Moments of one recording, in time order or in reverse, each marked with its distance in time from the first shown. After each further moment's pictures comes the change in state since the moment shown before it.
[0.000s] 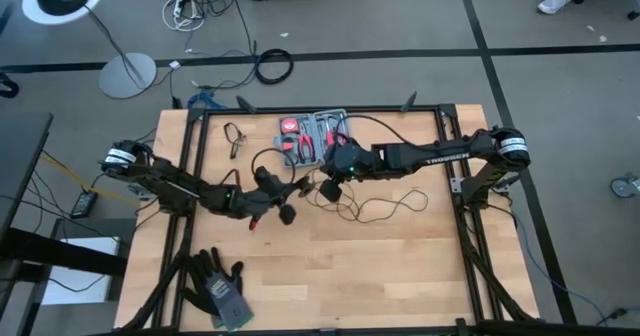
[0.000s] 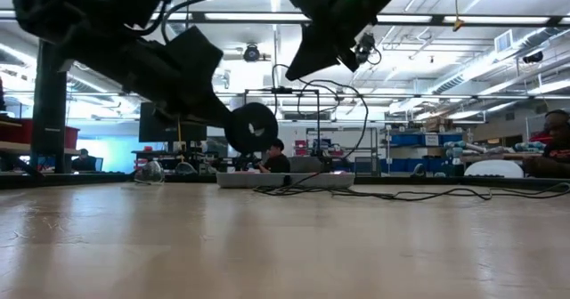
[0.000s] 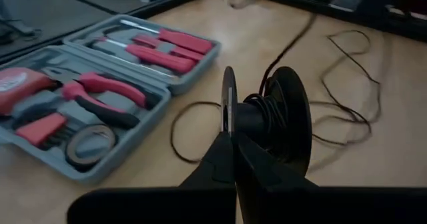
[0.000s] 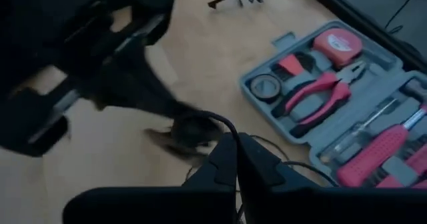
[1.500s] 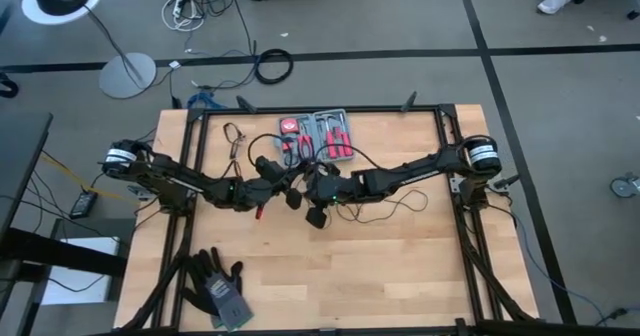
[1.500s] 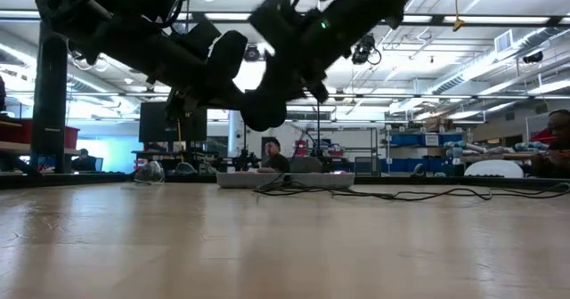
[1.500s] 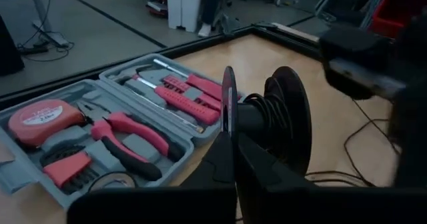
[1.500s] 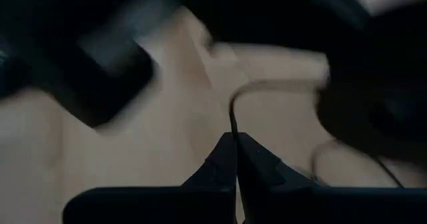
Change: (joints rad) left arm 0.072 0.003 0.051 0.081 -0.062 0.007; right arm 0.106 0.232 0.000 0.244 -0.012 -0.020
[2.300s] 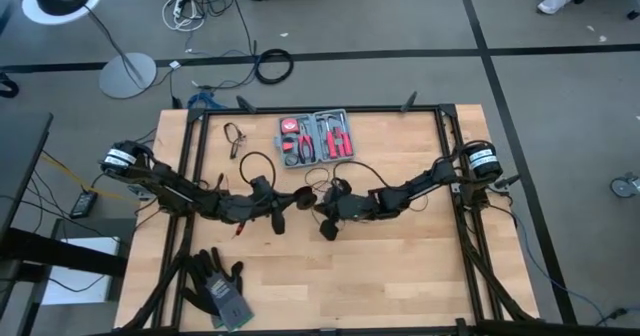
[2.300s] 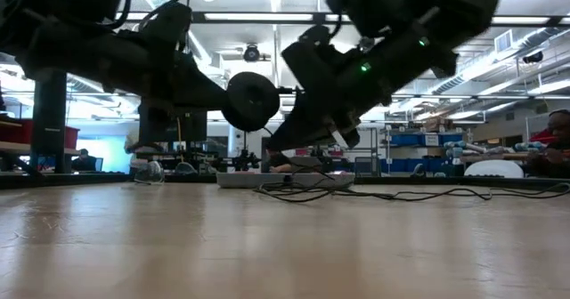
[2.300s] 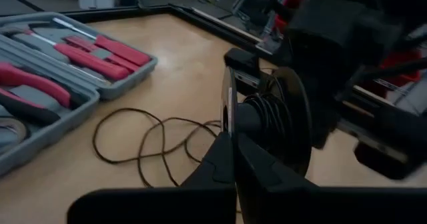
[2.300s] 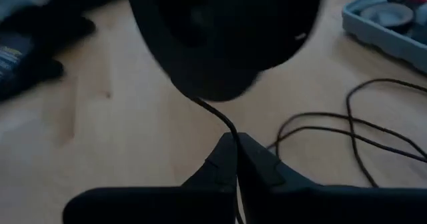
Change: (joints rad) left arm -0.164 -0.003 -0.191 0.301 0.145 -0.084; right arm 0.081 0.016 -0.349 0.522 0.082 0.128
